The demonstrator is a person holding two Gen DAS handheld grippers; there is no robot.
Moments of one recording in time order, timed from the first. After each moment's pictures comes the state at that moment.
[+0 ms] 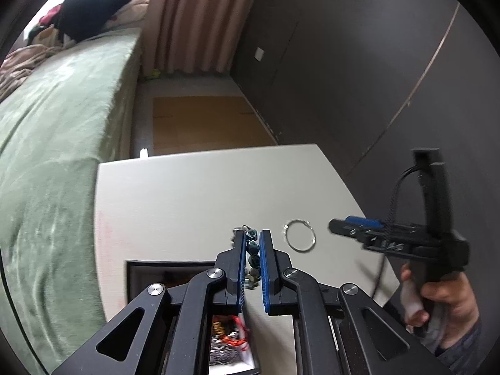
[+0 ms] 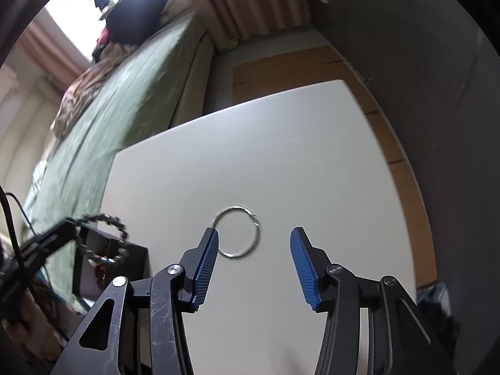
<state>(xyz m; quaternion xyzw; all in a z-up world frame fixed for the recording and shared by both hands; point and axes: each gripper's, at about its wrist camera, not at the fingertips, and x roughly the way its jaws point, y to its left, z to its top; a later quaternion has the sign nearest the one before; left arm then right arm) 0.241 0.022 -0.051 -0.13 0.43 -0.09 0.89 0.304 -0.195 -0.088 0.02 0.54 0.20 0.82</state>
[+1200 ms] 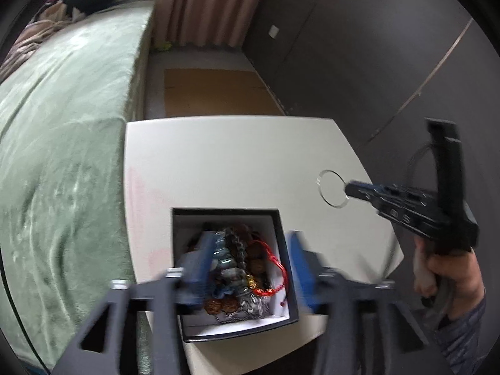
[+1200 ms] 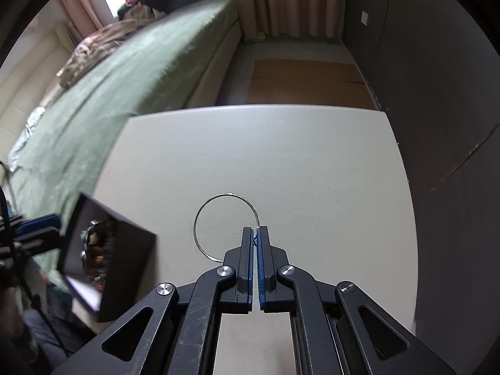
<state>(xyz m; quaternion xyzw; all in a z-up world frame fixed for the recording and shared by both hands) 0.219 0.064 -0.064 -0.15 0.48 -0.08 0.86 0.286 -0.152 -0.065 -0.08 0.52 0.23 0.82</state>
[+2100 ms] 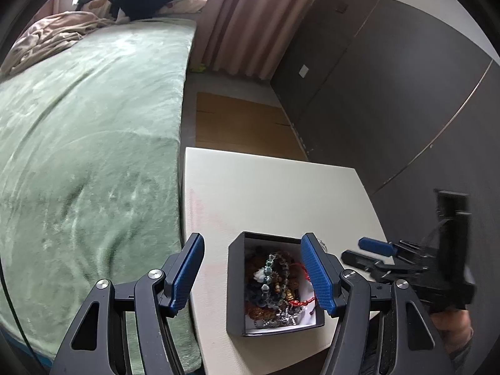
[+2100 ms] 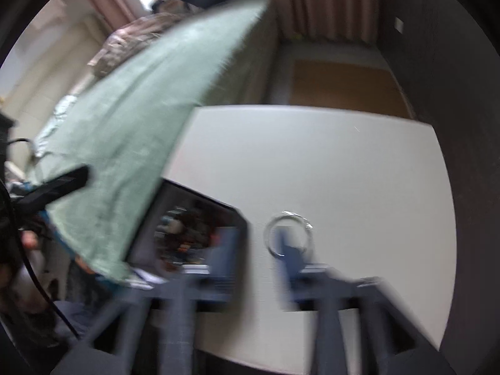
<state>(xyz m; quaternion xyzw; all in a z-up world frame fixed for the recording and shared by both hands) 0.188 0.126 -0.038 -0.20 0.43 -0.02 0.88 0.243 -0.089 -0.059 -0.08 0.53 0.28 0.80</state>
